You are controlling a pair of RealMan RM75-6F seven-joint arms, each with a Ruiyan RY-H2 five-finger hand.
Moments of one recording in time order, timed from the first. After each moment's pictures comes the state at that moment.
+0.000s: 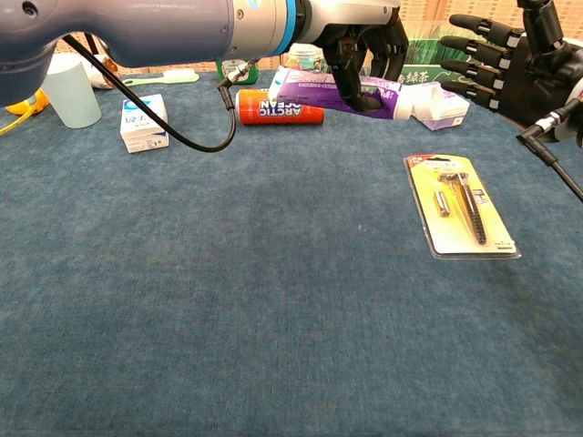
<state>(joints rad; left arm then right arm) -1.37 -1.56 -0.25 -1.52 0.68 0.81 0.51 0.52 -1.52 0.34 -1.60 -1.20 1.05 1.00</state>
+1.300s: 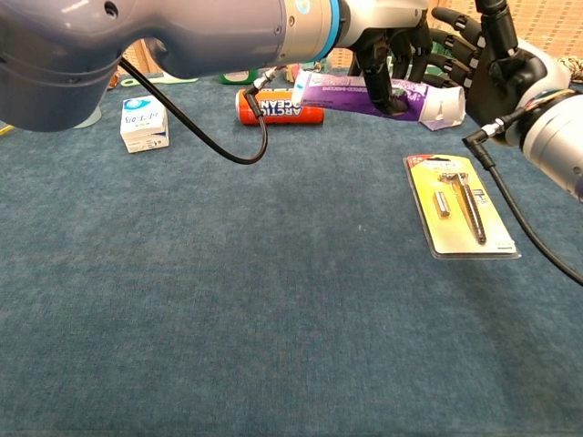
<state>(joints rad) -1.44 -1.64 -0.28 -1.51 0.53 0.90 0.63 0.53 -1.73 0.40 -1.52 -1.18 1.15 0.85</state>
